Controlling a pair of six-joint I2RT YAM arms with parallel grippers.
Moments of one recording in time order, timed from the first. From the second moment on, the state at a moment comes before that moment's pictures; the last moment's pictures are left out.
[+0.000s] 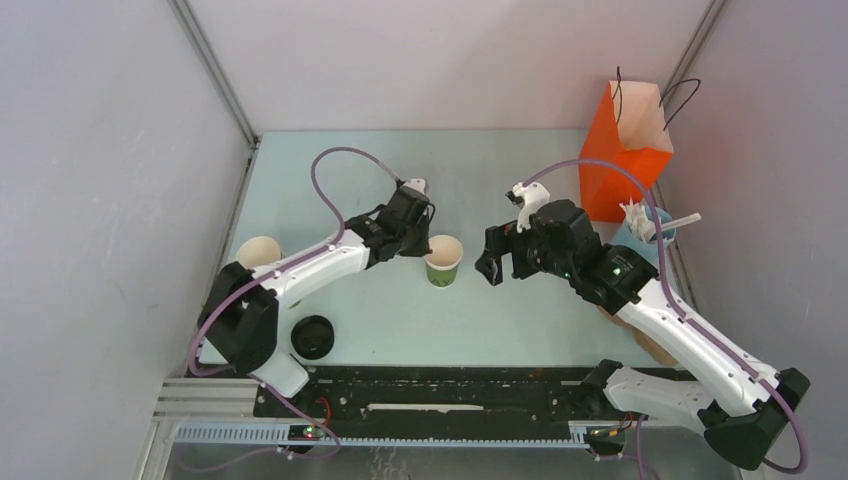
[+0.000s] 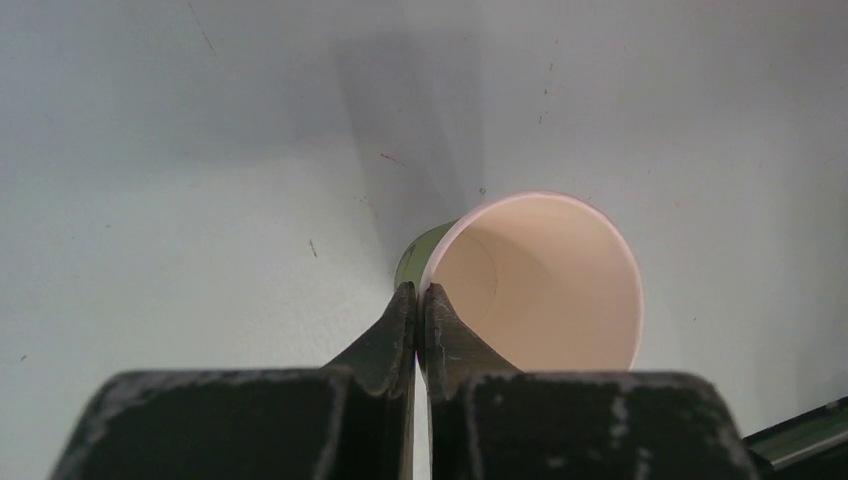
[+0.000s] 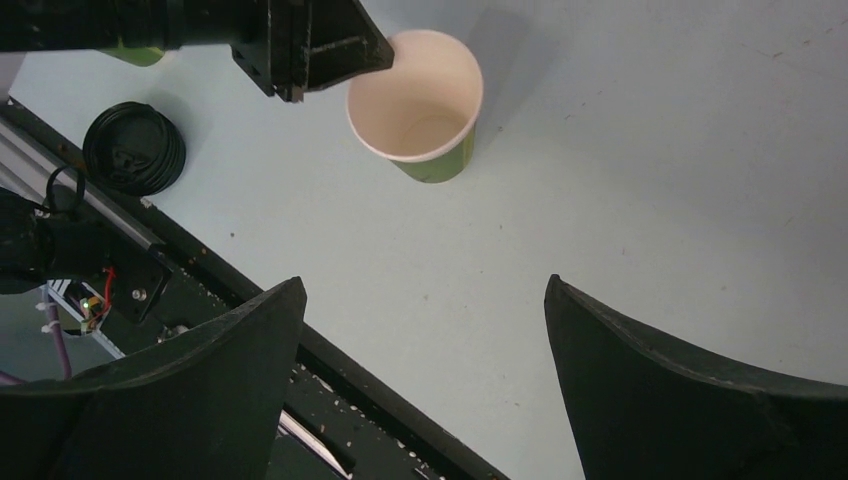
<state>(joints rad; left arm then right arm) -0.71 1.56 1.14 -0.40 -0.16 -0.55 0.73 1.02 1.08 -0.66 -0.01 0.30</state>
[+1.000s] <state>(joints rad) -0.74 0.52 1.24 -0.95 -0.68 -0.56 1.20 1.70 1.39 -0.37 0.15 0.64</state>
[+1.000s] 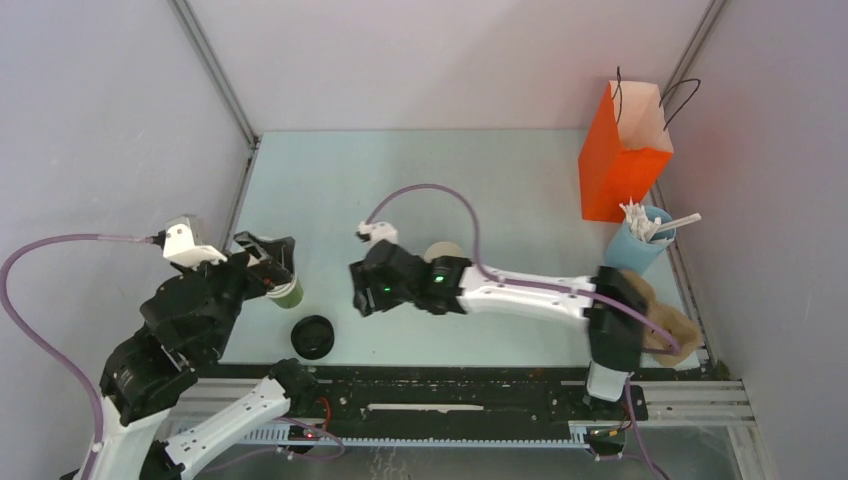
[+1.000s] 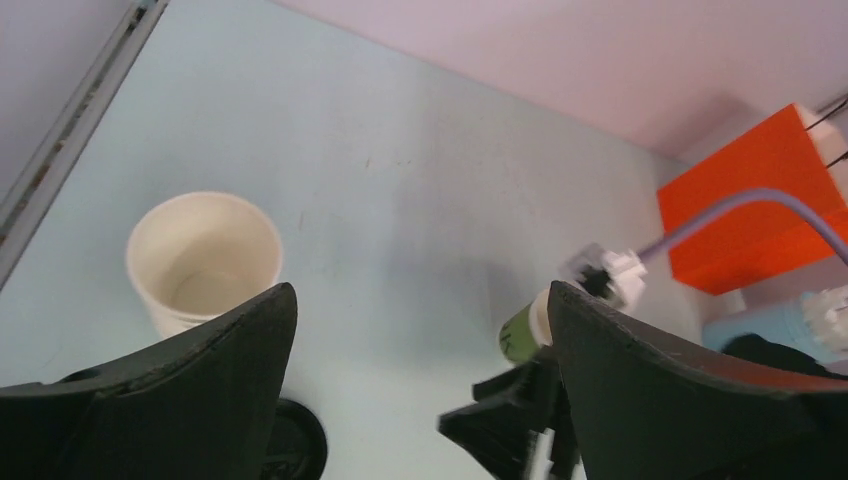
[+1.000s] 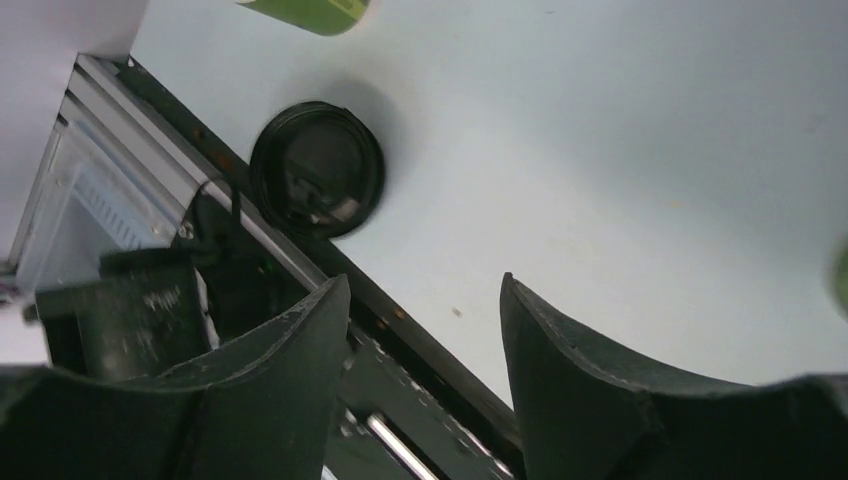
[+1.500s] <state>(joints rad) -0.74 0.48 1.19 -1.07 -0.69 -0.55 1.31 2.25 1.87 -0.53 0.17 0.79</state>
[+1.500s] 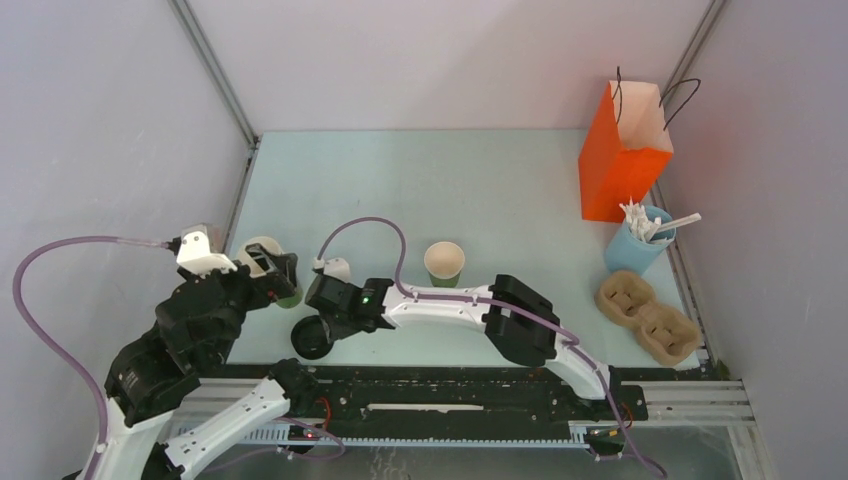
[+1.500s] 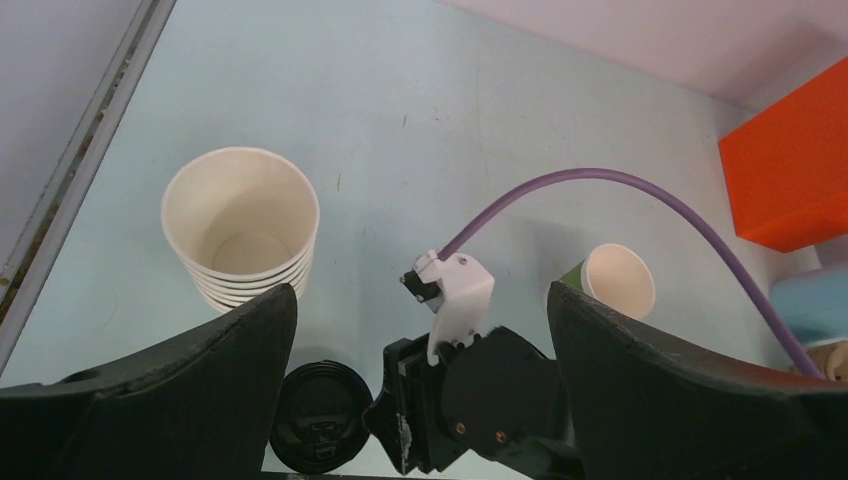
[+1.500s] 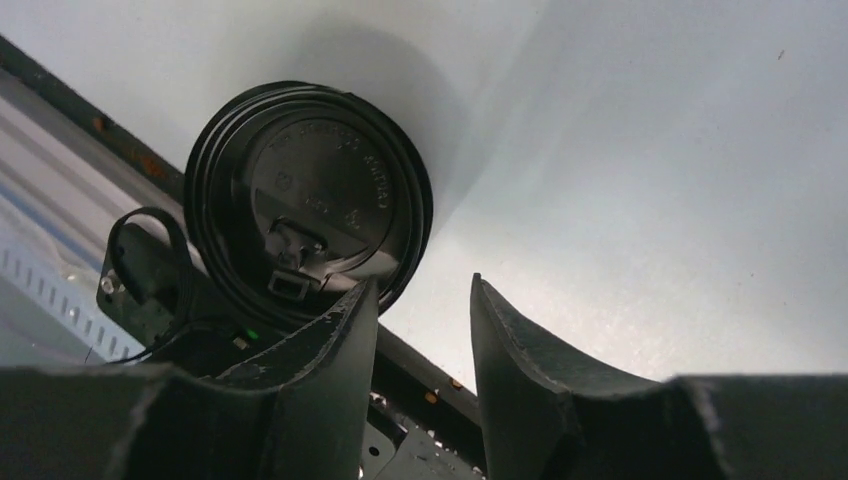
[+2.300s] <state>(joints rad) -0.74 0.45 1.17 -1.06 -0.67 -0.54 1.31 2.38 2.09 -0.68 0.22 0.80</state>
